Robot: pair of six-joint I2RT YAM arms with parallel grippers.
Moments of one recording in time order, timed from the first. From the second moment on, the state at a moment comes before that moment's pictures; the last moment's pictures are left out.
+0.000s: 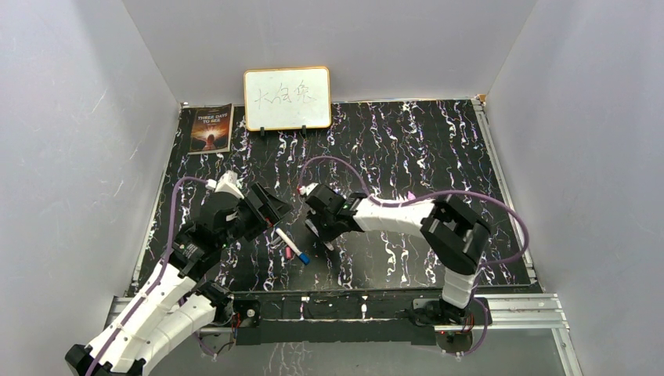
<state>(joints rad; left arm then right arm) -0.56 0.66 0.67 -0.56 0.00 -1.00 0.98 1.83 1.16 -0.38 0.04 0.30</state>
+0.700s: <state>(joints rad) -0.56 0.82 0.56 -0.19 0.12 -1.13 0.92 1.38 1.04 -0.27 -0.27 0.57</state>
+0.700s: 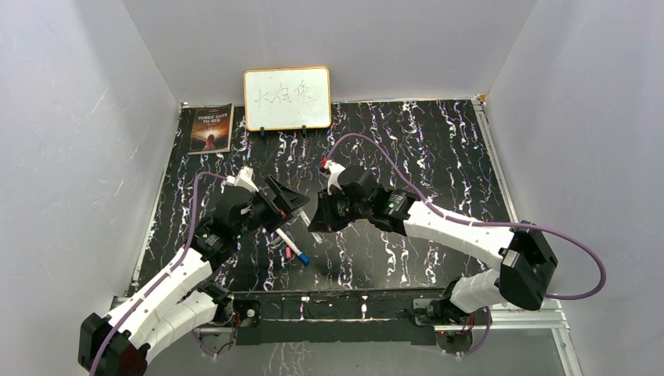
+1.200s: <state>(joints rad) -0.56 0.85 0.55 -0.11 0.13 -1.15 0.92 1.38 1.03 -0.23 -0.31 0.61</state>
